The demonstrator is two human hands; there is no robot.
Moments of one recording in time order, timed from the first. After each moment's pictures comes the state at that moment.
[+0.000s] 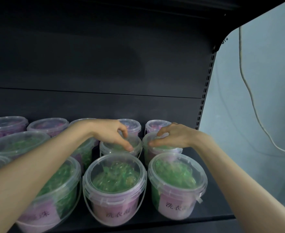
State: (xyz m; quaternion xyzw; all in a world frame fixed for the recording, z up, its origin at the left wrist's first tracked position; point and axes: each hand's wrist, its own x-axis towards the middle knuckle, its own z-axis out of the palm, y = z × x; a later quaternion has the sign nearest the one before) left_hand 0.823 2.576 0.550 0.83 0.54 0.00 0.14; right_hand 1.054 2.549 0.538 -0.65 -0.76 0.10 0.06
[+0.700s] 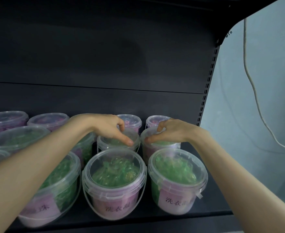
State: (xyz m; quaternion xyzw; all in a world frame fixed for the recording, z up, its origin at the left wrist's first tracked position) left_hand 0.820 2.580 0.548 0.82 0.56 -0.01 0.12; right_hand 1.045 2.557 0.534 -0.64 -0.75 0.11 0.08
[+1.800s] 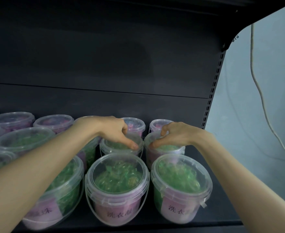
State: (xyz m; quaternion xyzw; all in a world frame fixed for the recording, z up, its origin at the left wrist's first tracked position) left_hand 0.825 2.582 0.549 0.82 0.57 -0.03 0.07; right_hand 1.046 2.564 0.540 -0.63 -0.77 0.09 0.06
